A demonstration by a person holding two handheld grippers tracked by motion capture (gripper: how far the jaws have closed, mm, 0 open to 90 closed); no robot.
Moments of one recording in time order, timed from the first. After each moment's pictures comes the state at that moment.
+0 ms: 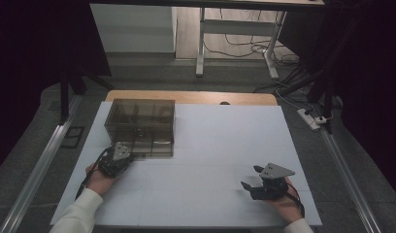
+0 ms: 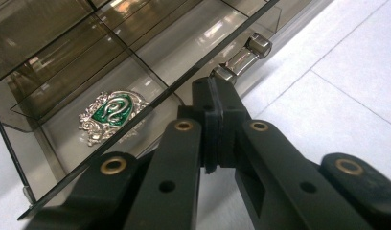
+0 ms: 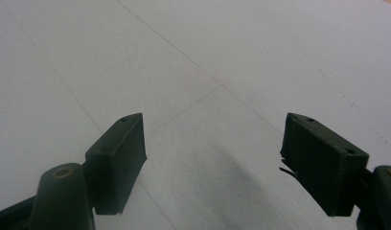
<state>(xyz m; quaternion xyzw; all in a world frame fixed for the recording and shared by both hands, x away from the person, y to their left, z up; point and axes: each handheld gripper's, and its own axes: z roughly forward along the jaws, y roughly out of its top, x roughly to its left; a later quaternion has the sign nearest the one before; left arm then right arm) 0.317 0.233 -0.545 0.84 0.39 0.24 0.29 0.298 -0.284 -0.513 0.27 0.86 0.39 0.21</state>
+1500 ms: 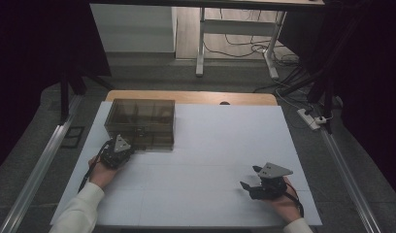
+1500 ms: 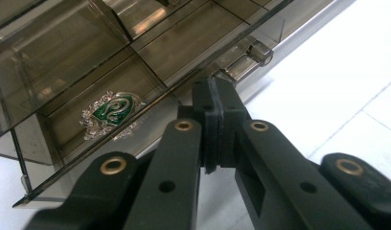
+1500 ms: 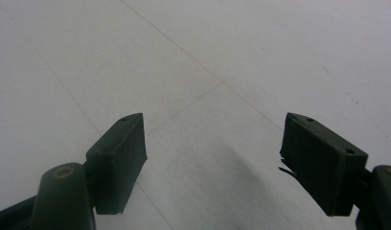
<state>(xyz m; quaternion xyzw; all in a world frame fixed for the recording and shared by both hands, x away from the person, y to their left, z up) 0.343 0.237 -0.545 0.83 0.40 0.25 0.30 0.300 -0.281 -0.516 0.28 0.86 0.38 0.20</state>
